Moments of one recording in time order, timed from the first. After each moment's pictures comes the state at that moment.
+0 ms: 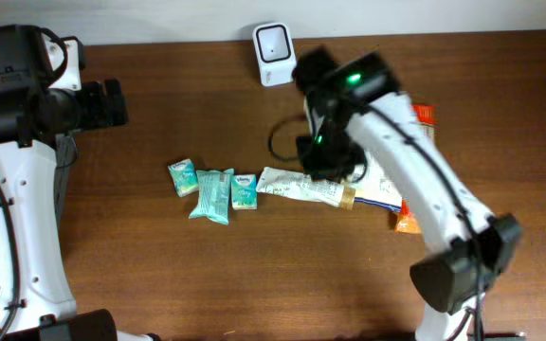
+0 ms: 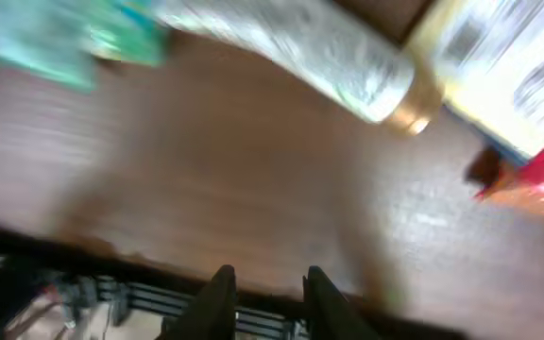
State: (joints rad) left arm 0.17 1.63 1.85 -1.16 0.08 0.02; right arm 0.50 1.96 1.98 -1.66 -0.14 0.34
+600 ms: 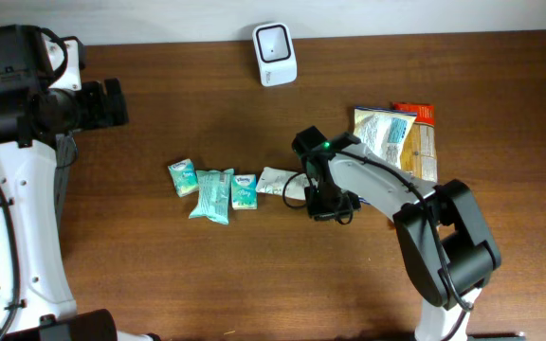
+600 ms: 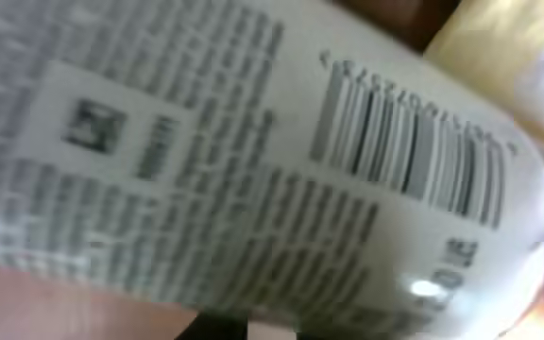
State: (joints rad) left arm 0.17 1.63 1.85 -1.16 0.08 0.02; right arm 0.49 1.98 1.31 -0.98 0.04 0.39
